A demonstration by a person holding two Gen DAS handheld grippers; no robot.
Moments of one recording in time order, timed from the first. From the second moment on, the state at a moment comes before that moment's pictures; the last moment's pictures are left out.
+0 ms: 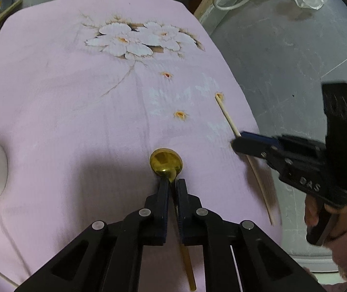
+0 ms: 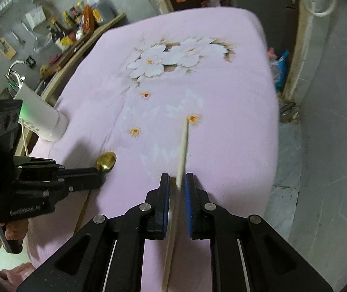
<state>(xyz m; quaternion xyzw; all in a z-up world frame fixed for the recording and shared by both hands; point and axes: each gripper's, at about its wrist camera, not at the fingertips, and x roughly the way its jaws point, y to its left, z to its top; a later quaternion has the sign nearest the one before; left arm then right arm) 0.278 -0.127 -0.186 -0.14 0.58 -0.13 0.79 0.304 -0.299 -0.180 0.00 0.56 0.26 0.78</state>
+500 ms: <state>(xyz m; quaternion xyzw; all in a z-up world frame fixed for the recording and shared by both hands) 0.278 -0.119 -0.183 -0.17 0.57 -0.14 0.79 0.309 -0.300 -0.167 0.13 0.55 0.25 0.79</state>
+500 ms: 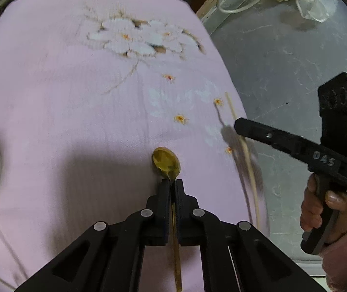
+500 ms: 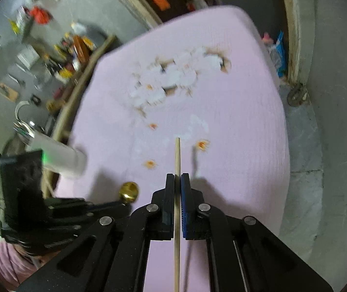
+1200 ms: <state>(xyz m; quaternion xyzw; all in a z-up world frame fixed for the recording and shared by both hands) 0.198 -0.007 -0.033 -0.19 0.34 -0.13 0.91 0.223 -0.236 -0.010 0.19 0.28 0.26 0.91</state>
